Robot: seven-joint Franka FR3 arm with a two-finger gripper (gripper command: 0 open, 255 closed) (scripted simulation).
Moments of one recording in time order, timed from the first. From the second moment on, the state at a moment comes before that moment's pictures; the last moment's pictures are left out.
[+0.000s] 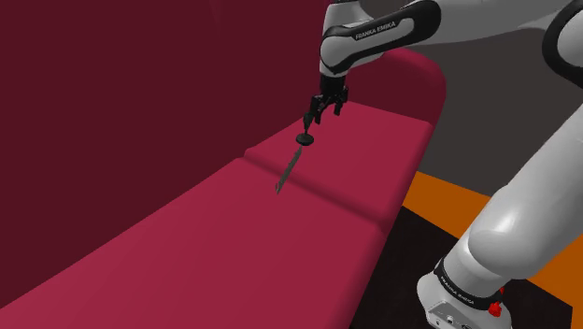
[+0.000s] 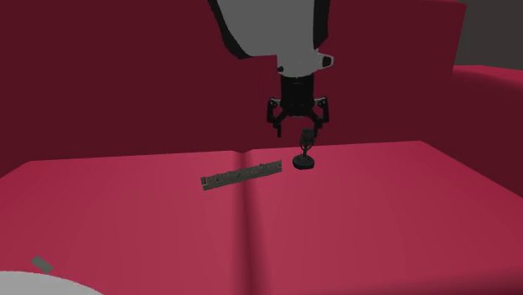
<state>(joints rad) -0.05 -0.07 -0.05 -2.04 -0.09 2.05 0.01</state>
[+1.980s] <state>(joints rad) -0.08 0.31 -0.07 -1.71 -0.08 2.18 -0.04</state>
